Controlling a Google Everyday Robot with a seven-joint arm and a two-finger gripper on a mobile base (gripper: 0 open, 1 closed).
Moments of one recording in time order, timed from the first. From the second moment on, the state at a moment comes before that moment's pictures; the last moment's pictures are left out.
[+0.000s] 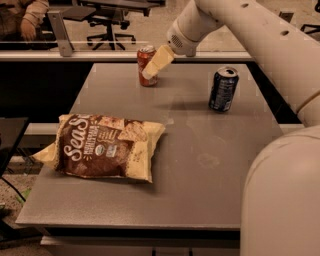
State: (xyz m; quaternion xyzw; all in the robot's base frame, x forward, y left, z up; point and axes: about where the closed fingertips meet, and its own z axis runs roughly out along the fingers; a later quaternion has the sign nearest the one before) arm 0.746 -0.032 0.922 -0.44 0.83 0.09 0.33
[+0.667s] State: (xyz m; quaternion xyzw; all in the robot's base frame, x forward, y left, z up) arm 0.776 -0.003 0.912 -0.42 0.83 0.10 0.35
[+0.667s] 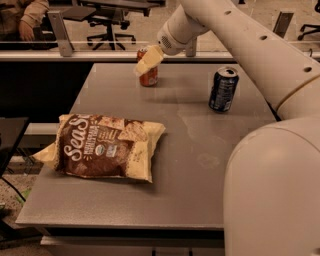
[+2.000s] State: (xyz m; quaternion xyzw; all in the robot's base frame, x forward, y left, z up) arm 0.809 0.008 0.898 -0.40 0.83 0.14 0.36
